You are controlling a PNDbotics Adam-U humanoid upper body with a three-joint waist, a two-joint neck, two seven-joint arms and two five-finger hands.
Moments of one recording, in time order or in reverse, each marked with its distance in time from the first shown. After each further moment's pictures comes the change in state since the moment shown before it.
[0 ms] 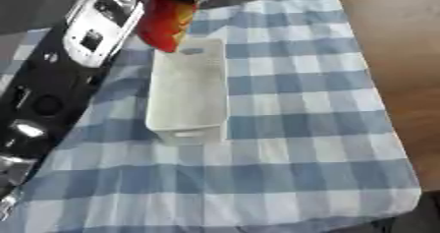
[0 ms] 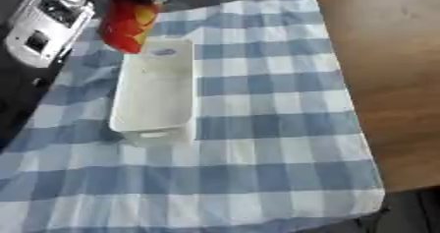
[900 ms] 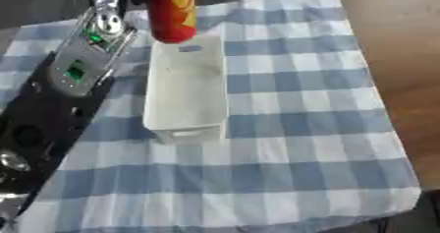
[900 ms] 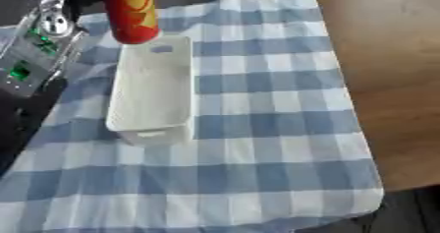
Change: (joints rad) left arm 0.131 -0.044 0.010 -0.087 0.120 -0.422 0.493; right arm -0.005 0.009 -0.001 0.004 -0.009 0.000 0.000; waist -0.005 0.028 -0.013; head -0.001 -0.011
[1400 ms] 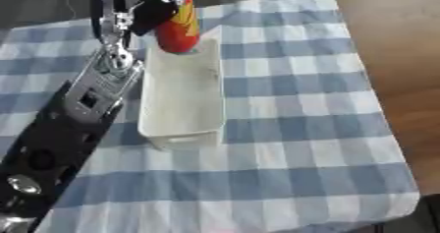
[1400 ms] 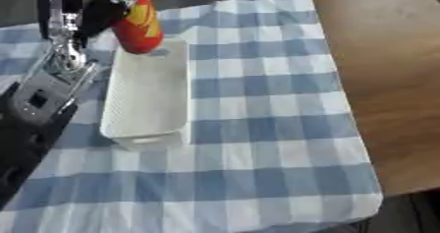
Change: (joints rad) left arm 0.045 -0.044 -0.011 0.021 -0.045 -0.150 0.082; right arm -0.008 0.008 0.000 0.000 -0.004 -0.001 0.001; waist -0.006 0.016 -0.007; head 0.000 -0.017
